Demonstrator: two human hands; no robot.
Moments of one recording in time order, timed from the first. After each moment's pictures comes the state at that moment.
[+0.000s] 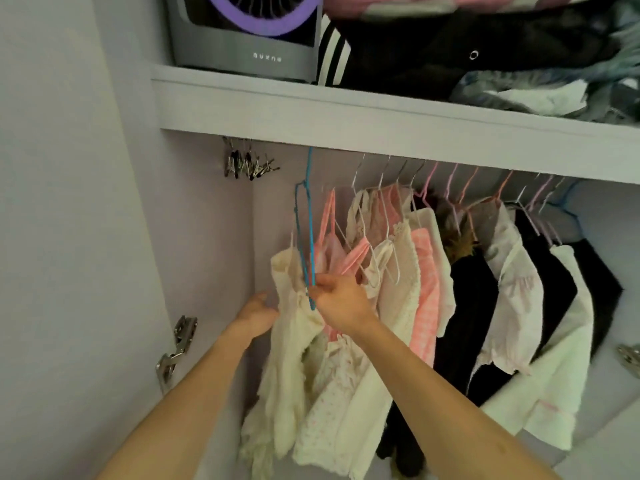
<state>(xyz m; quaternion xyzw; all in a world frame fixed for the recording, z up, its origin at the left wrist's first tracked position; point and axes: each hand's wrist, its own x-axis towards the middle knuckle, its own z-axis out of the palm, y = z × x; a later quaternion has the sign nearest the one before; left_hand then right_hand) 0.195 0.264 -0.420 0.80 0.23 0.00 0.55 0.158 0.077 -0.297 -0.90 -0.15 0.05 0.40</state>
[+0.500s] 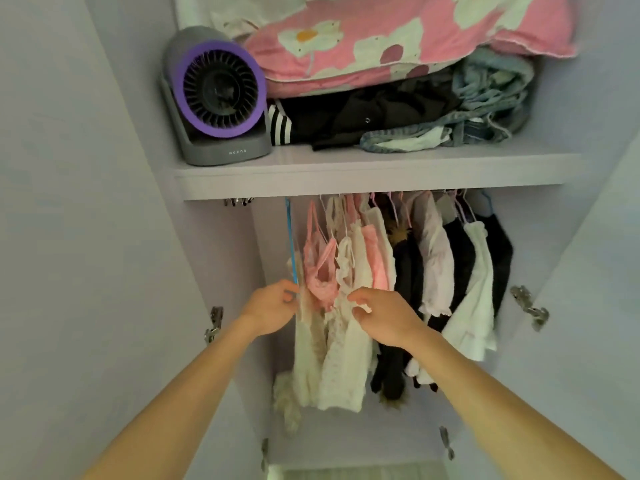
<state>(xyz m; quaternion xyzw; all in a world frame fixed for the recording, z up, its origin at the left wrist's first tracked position) 0.011 0.163 -0.214 0.93 0.10 -0.03 0.35 0.028 -0.078 -0.205 -0.93 -0.20 0.10 0.28</state>
